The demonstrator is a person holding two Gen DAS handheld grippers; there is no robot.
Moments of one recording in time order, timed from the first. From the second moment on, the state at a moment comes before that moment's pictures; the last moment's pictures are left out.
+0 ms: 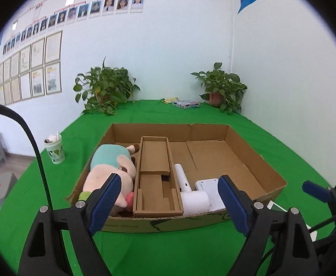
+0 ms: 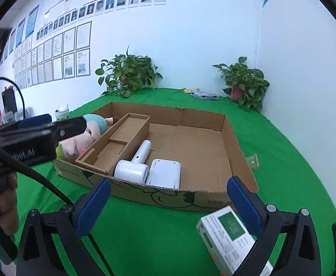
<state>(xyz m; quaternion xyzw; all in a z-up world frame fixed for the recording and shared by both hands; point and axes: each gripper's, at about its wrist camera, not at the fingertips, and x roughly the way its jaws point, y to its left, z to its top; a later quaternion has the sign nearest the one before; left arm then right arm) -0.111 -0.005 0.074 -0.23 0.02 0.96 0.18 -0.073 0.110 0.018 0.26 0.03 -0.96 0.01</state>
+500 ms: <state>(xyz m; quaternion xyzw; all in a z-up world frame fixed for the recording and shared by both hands) -0.092 -0.023 0.076 -0.22 0.01 0.96 0.16 -0.039 0.124 0.033 0.26 0.02 -0.97 0.00</state>
